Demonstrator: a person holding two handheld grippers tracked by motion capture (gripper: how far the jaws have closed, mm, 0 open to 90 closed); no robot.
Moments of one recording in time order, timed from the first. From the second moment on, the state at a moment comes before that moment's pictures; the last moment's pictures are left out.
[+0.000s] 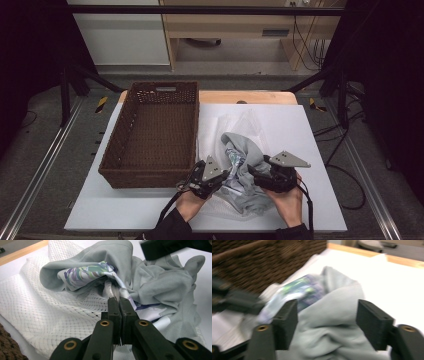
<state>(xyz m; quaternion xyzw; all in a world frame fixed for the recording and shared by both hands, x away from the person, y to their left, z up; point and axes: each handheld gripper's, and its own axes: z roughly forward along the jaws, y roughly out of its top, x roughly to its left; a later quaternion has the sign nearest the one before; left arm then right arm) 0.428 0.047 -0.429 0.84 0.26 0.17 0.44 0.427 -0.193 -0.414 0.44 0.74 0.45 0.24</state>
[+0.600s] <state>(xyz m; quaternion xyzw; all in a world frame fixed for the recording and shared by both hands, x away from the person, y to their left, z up) 0.433 0.053 -0.429 0.84 0.28 0.16 0.44 0.440 -0.193 -0.417 0.44 0.76 0.45 0.18</state>
